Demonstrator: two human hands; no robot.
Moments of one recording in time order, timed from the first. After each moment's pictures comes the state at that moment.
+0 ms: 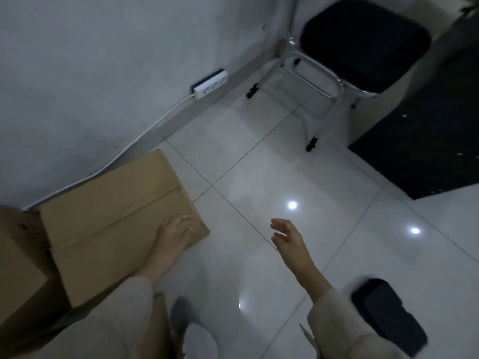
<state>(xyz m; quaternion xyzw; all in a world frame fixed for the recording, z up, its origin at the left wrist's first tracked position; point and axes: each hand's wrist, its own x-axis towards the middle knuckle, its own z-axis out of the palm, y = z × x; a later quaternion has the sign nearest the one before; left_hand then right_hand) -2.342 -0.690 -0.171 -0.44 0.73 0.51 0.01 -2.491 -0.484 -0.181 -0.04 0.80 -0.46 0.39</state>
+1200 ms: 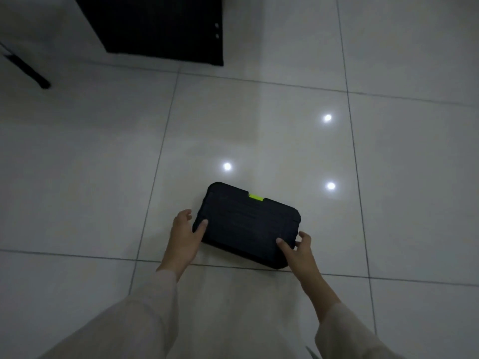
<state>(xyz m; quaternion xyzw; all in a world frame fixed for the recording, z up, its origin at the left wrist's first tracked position) -2.559 -0.105 -0.500 -0.24 0.81 0.49 0.21 -2.523 0.124 -0.516 0.38 0.72 -0.54 0.21</state>
